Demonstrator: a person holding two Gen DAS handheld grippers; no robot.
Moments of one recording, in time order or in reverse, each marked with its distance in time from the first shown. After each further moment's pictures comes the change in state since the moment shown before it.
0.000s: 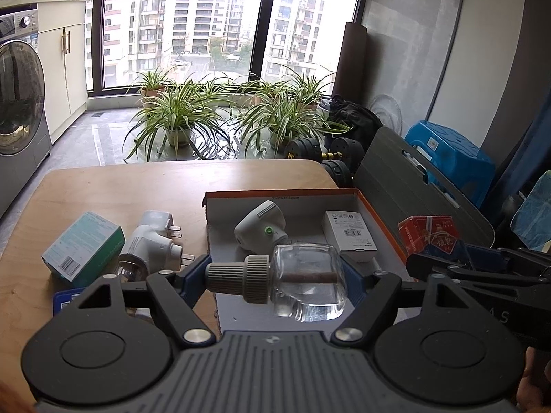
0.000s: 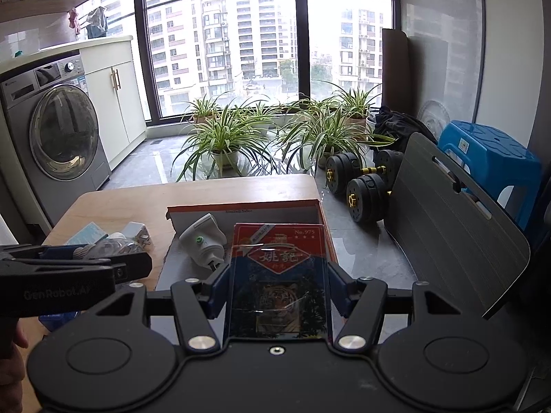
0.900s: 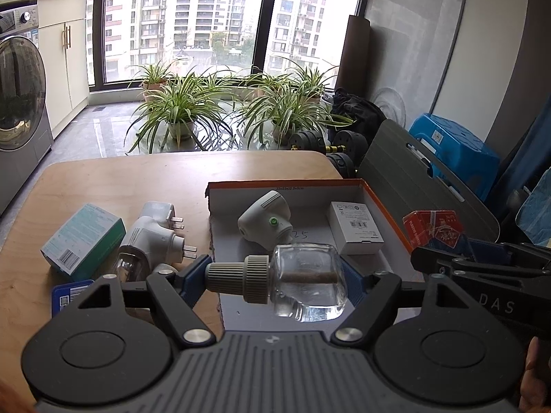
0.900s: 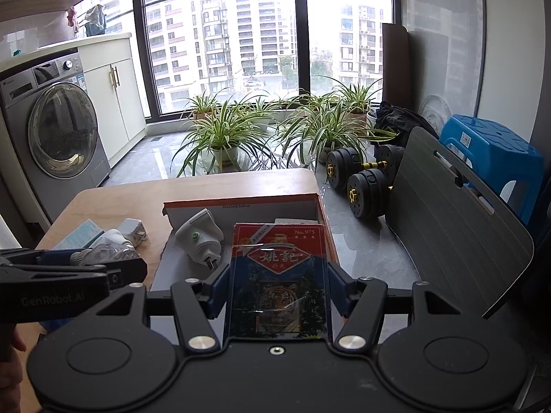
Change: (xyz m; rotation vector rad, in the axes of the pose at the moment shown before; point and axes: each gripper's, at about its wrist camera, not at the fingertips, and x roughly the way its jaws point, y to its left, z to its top) left arm 0.005 0.001 -0.005 0.000 0.022 0.011; right arm 0.003 -0.003 -0.002 0.001 0.006 -0.002
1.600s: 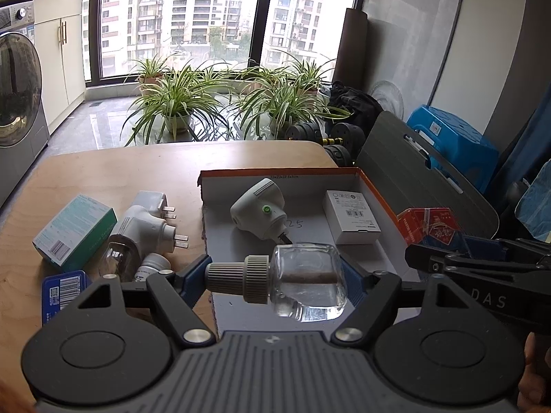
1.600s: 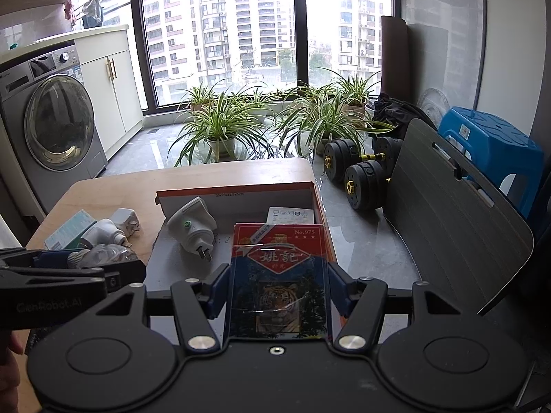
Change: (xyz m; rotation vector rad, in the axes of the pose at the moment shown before) left arm 0.006 -0.005 -0.007 0.006 0.022 -0.008; right arm 0.011 -0.009 -0.019 -0.006 0.029 -0.007
